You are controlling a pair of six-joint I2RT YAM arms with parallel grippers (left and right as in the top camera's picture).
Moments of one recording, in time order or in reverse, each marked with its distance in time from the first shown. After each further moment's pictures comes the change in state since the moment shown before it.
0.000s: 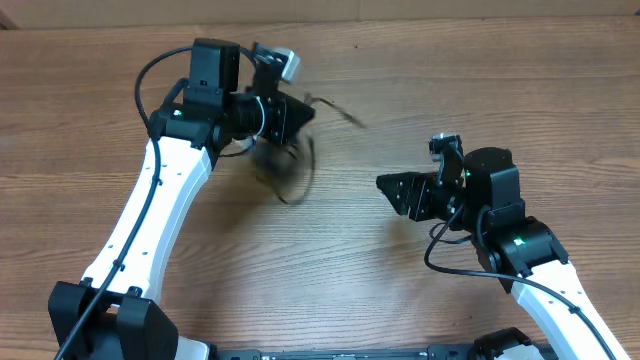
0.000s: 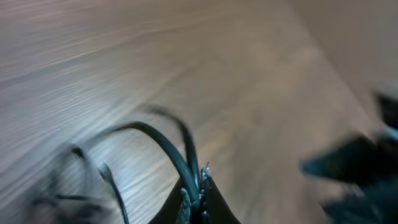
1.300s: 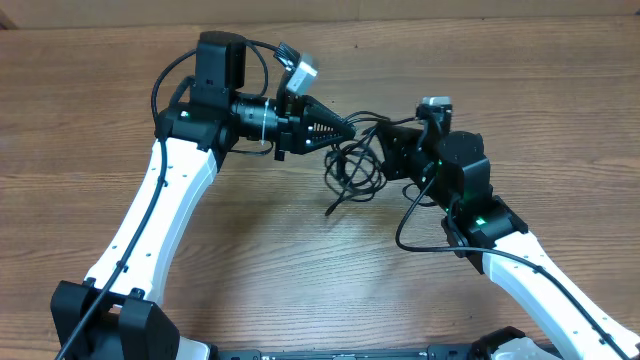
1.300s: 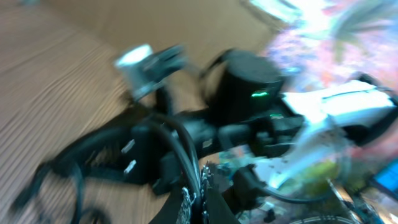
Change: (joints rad) left arm -0.026 0.000 0.000 0.106 0.663 0.079; right arm 0.102 0.179 0.000 0.488 0.368 0.069
